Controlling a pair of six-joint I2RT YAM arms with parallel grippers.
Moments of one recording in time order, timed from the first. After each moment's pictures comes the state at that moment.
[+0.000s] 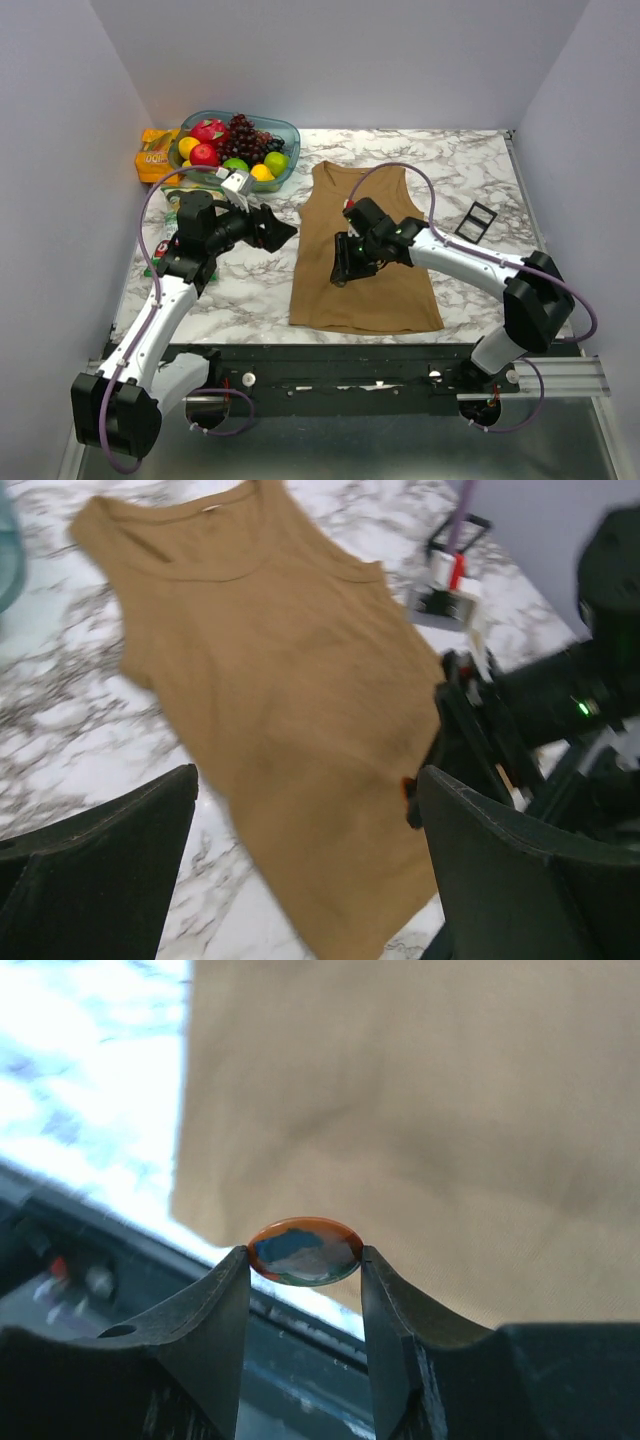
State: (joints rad) left arm -0.22 0.97 0.77 -0.10 0.57 -0.23; right arm 0.83 1.60 1.14 -0.58 -0.11 0.67
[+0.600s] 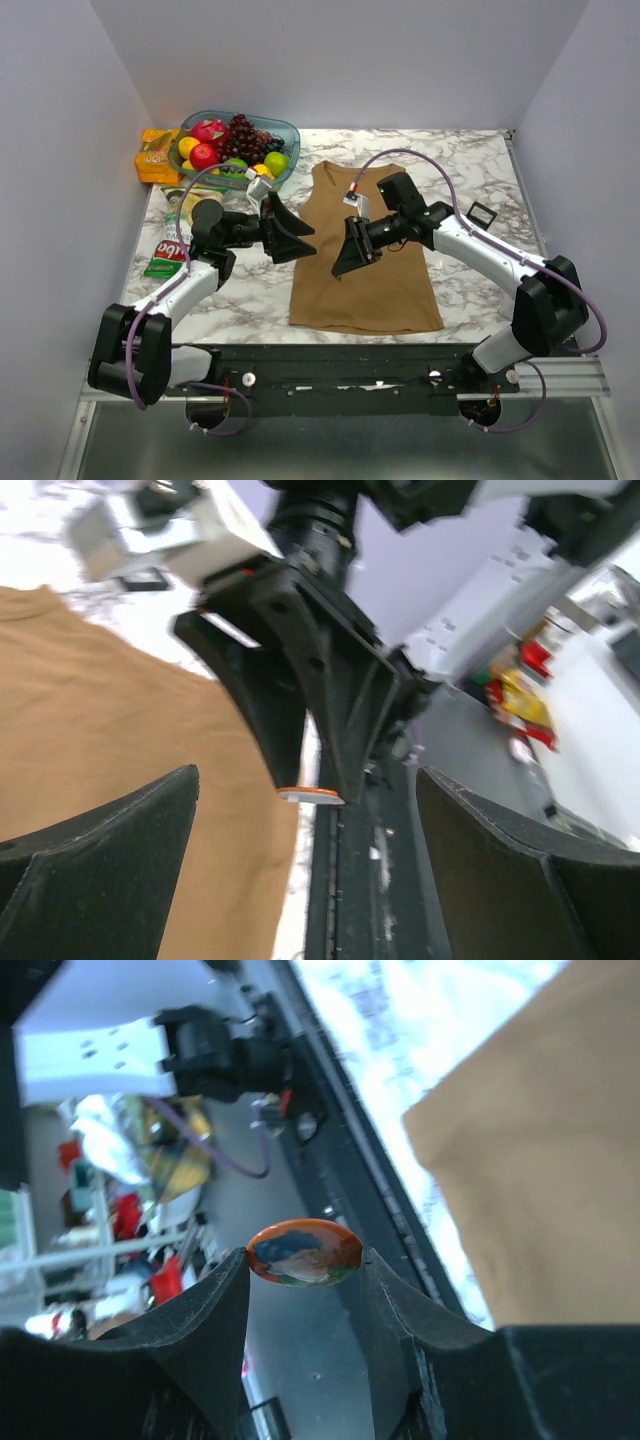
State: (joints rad) left arm -0.27 1.25 0.61 0.86 1.20 -0.76; right arm 0.60 1.53 1.14 -0.47 -0.94 0.39
